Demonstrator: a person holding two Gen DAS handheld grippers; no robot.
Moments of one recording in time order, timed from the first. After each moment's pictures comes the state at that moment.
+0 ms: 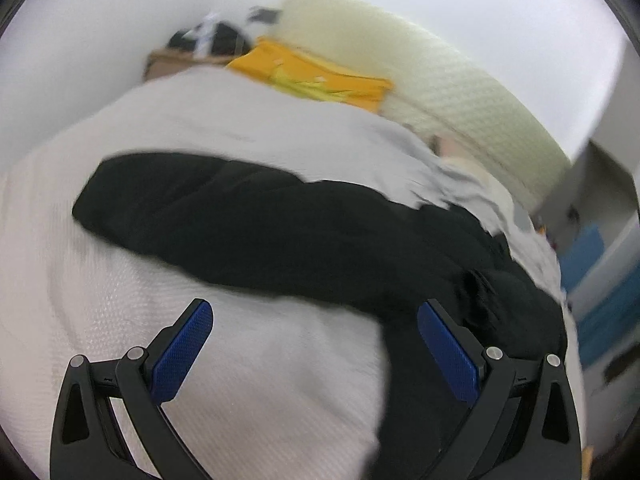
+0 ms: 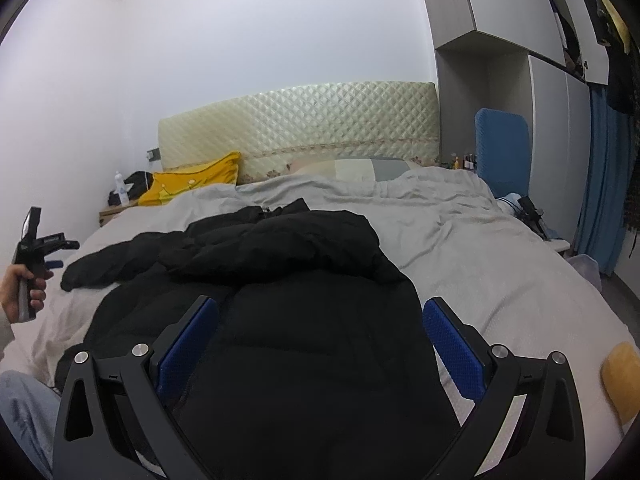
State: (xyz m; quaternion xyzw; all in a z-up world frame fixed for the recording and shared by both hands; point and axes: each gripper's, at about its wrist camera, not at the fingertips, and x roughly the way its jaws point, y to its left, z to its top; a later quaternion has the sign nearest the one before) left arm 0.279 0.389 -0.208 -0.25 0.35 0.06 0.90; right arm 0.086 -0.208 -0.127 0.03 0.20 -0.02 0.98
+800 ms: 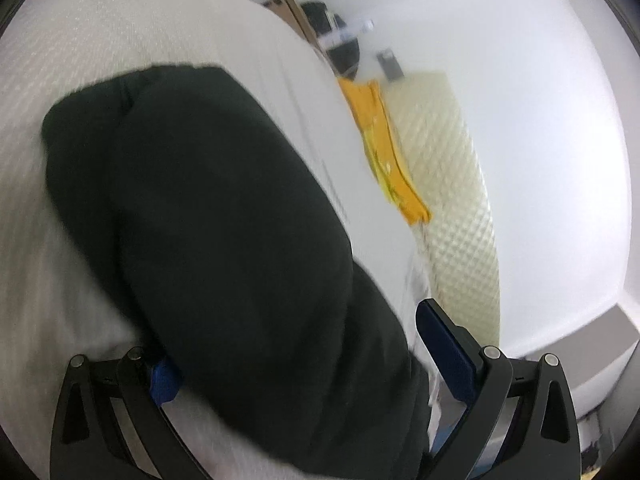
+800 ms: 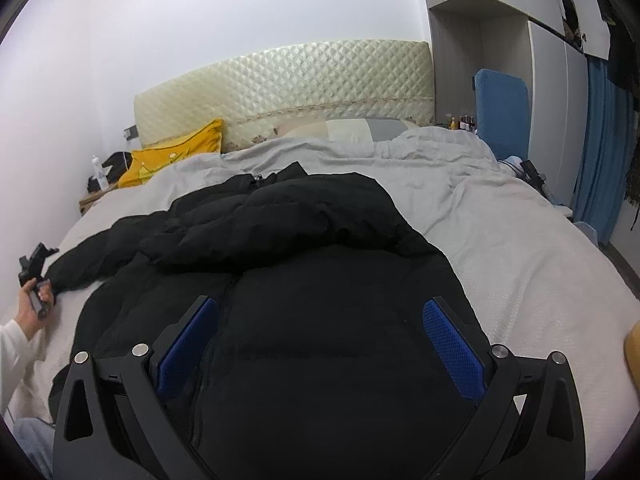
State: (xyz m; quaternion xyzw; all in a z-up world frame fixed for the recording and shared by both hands) left arm 0.341 0.611 -0.350 -0.57 0.20 0.06 0.79; right arm 0.158 -0.173 -0.148 0.06 0.27 -0.06 0.96
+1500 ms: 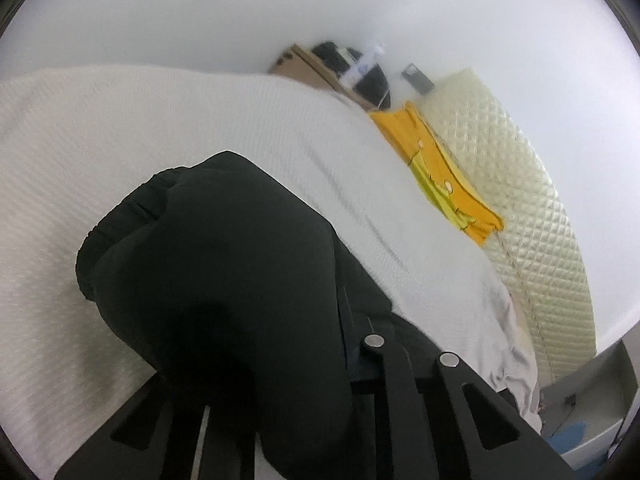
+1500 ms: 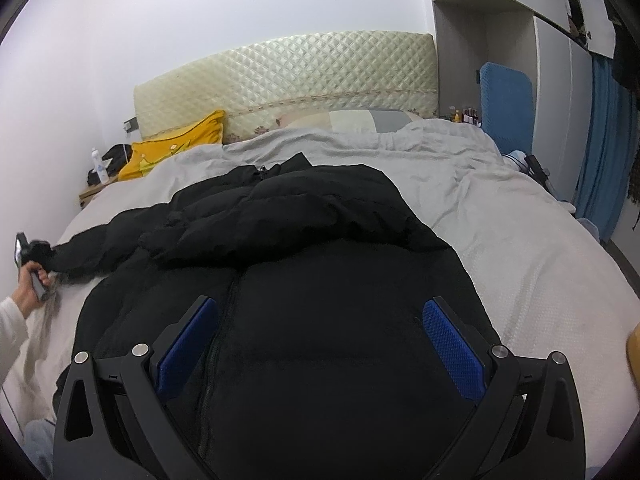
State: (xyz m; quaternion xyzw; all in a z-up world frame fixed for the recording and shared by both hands) left arm 0.353 0.605 -0.277 -0.43 0.24 0.21 0.84; right arm 0.165 -0.166 -0.146 0.05 0.28 -0.05 0.96
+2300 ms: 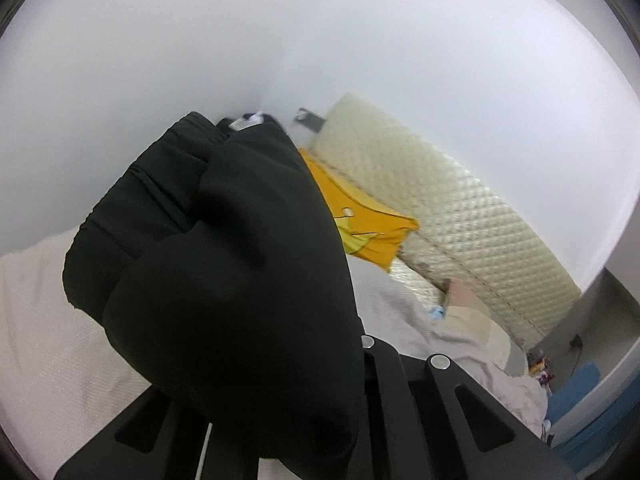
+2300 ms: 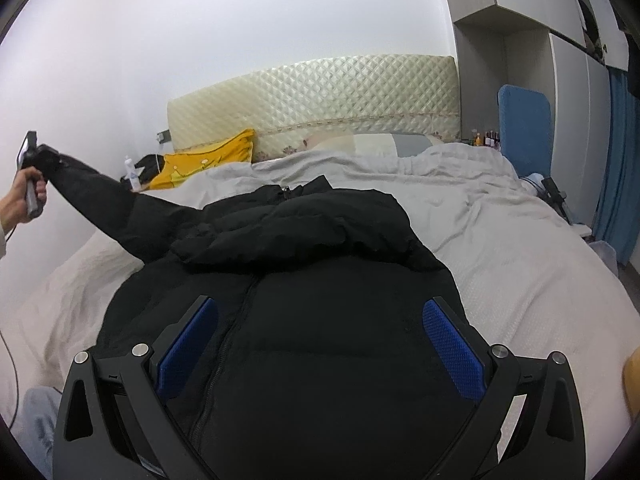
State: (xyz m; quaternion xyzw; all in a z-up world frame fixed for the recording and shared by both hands) left arm 0.338 0.418 0.009 -0.28 0.20 0.16 0.93; right arm 0.124 -0.194 -0.126 0.05 0.24 0.01 0.97
